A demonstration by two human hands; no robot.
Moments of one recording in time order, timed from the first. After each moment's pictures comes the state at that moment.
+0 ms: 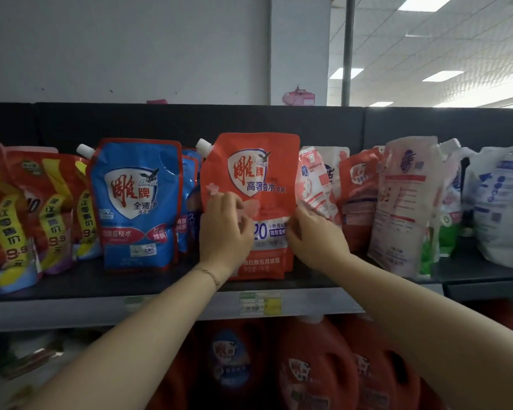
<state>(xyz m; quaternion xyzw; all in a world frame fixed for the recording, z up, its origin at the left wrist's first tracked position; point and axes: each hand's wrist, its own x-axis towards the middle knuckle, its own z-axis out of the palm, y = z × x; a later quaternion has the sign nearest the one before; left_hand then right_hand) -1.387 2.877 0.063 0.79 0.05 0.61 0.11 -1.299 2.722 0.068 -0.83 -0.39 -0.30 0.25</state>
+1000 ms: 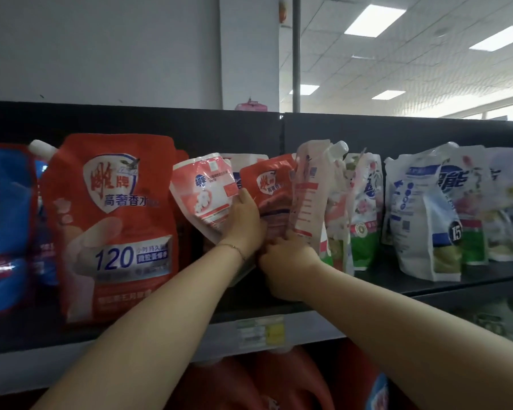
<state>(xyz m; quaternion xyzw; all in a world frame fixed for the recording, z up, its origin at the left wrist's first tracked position) -1.192 2.728 0.094 0.88 0.08 0.42 0.22 -1.213 2.614 0.073 -0.85 -0.41 -0.25 -0.21</state>
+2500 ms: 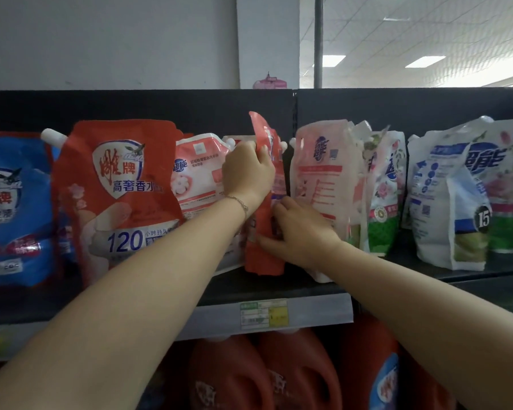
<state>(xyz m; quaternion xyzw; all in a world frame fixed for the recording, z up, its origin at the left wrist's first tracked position) -1.216 2.710 0.149 0.78 0.09 0.56 0.24 -1.183 2.599 0.079 -0.83 -0.47 -0.29 0.13</state>
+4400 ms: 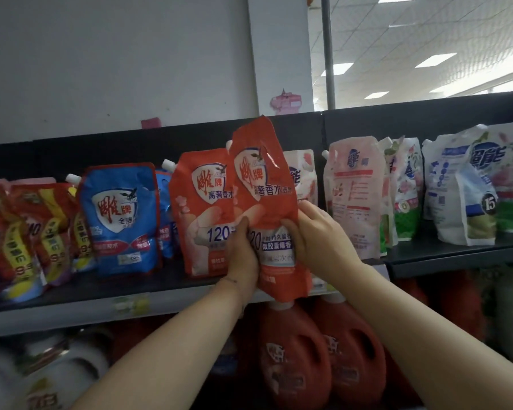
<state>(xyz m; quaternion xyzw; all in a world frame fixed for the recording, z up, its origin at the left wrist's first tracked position) -1.346 2.768 0.040 0.45 0.02 0.39 0.80 -1.324 2.618 0.061 -0.63 -0.49 -0.51 0.32</state>
